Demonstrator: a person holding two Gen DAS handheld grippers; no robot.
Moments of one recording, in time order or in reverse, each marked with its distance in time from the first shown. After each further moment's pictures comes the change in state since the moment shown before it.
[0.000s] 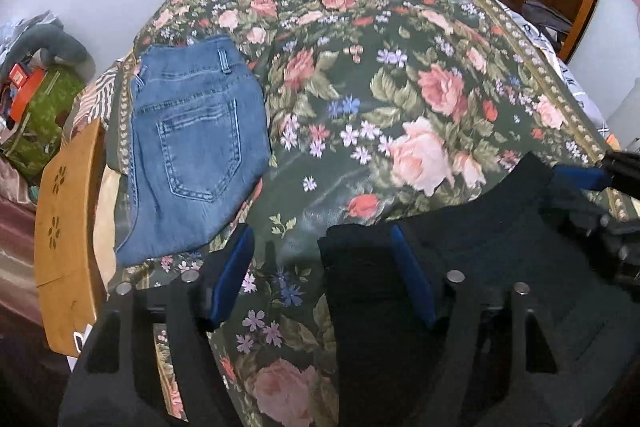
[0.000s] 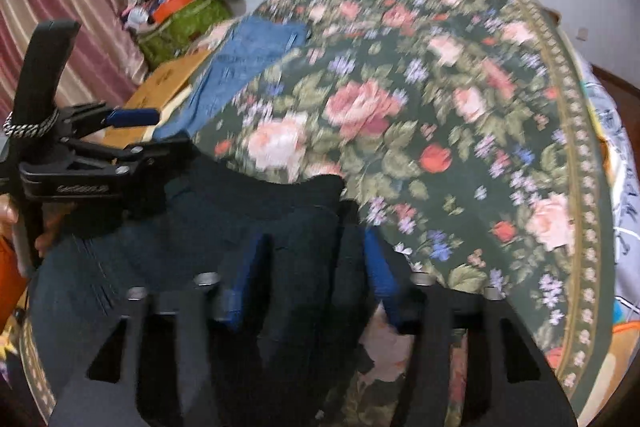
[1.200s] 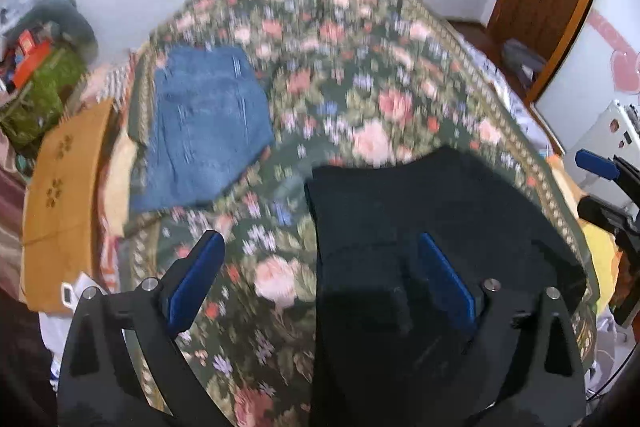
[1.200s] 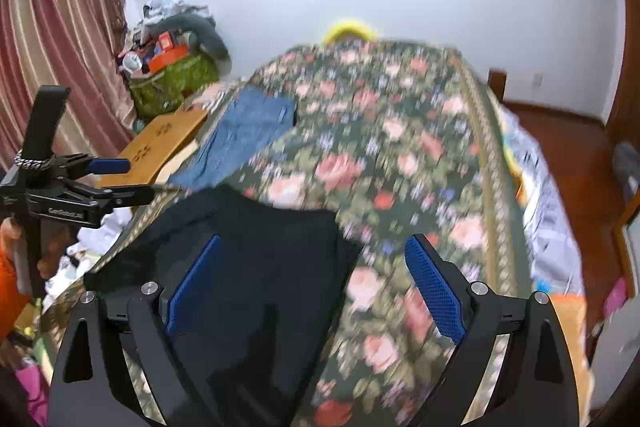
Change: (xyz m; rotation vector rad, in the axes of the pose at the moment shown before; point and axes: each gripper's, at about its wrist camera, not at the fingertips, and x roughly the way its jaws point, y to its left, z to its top) left arm -0.094 0.017 -0.045 -0.102 -0.044 -0.128; right arm -0.111 0.034 -0.026 0.022 -0.182 -0.096
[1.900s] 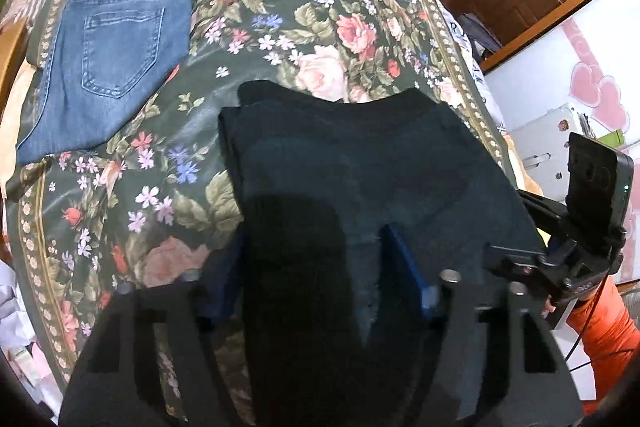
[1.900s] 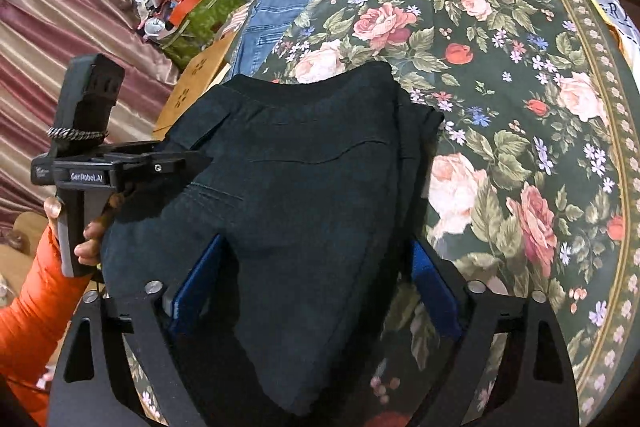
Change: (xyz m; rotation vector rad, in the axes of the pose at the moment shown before) left arm 0.073 0.000 0.000 -0.091 0.214 -0.313; right arm 0.093 -0.023 -0.034 0.181 0.307 0.300
